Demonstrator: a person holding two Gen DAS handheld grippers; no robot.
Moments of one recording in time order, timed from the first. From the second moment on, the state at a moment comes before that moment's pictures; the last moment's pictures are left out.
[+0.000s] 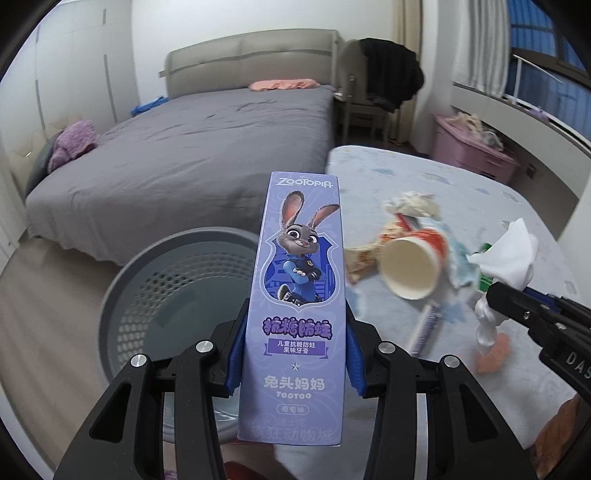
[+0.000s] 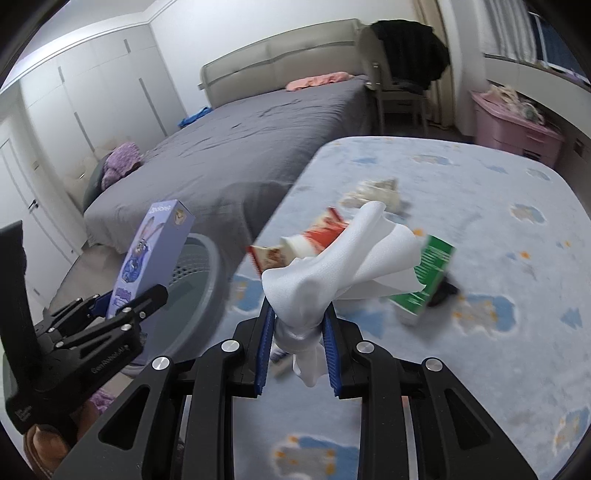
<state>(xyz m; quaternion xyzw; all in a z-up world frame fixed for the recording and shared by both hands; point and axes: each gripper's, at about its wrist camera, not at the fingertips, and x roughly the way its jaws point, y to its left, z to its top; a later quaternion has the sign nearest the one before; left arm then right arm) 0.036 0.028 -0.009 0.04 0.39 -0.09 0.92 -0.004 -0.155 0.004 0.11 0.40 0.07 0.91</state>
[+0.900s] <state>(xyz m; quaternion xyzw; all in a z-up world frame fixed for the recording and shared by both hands) 0.069 0.153 -0.056 -0.03 0.43 0.06 0.90 0.092 0.000 -0.031 0.03 0.44 0.24 0.86</state>
